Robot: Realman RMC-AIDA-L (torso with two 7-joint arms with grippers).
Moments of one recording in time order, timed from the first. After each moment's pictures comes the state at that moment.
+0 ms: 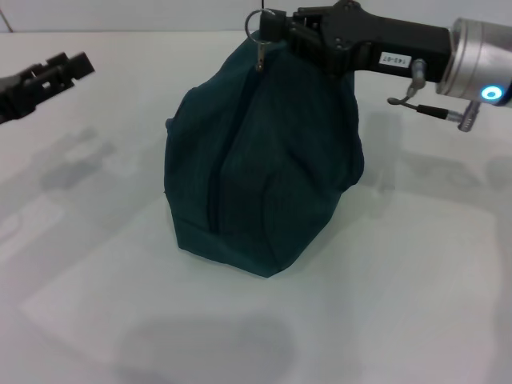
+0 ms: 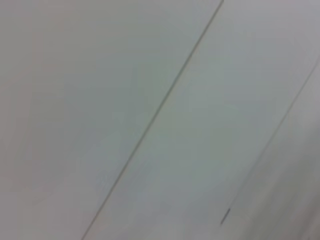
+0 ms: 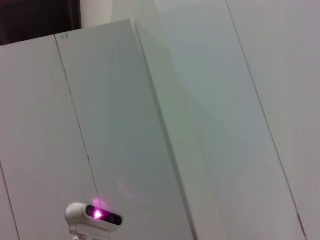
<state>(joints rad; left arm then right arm) -0.39 -2.00 0.48 0.63 1.69 1.62 -1.65 0.77 2.03 -1.25 -0.53 -1.19 -1.41 1.40</state>
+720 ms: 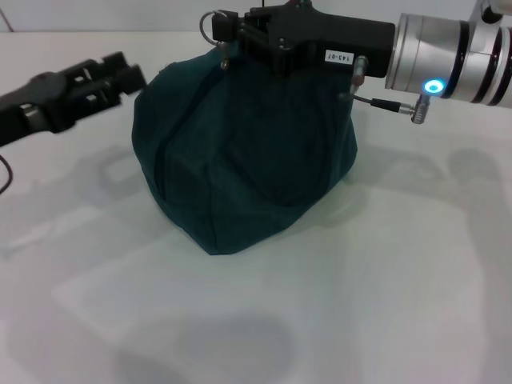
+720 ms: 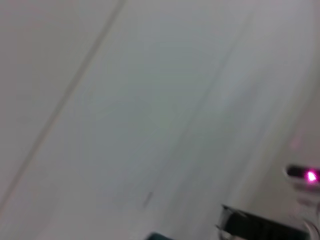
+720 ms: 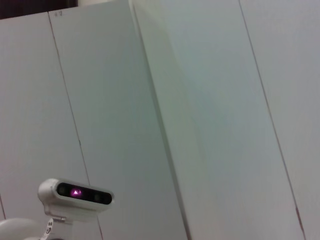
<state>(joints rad) -0.42 -2.01 0.58 0.68 1.67 1.77 -1.64 0.83 2.03 -1.50 -0.52 -0.98 -1.23 1.34</state>
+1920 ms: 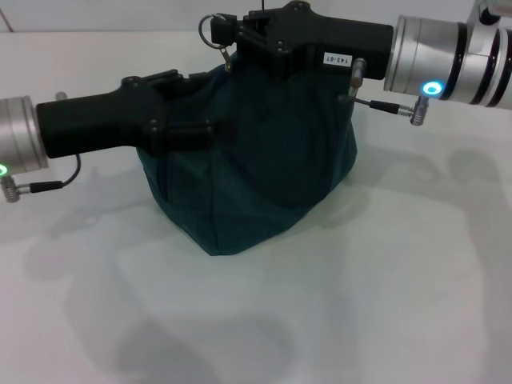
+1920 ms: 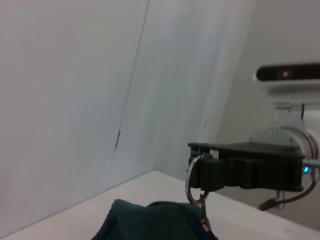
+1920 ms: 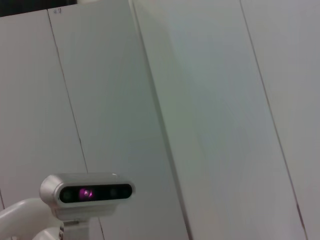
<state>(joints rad) -0.49 -2.09 0.75 0.82 1.79 1.66 -1.52 0.83 2.03 -1.51 -0.52 -0.98 -1.23 1.34</state>
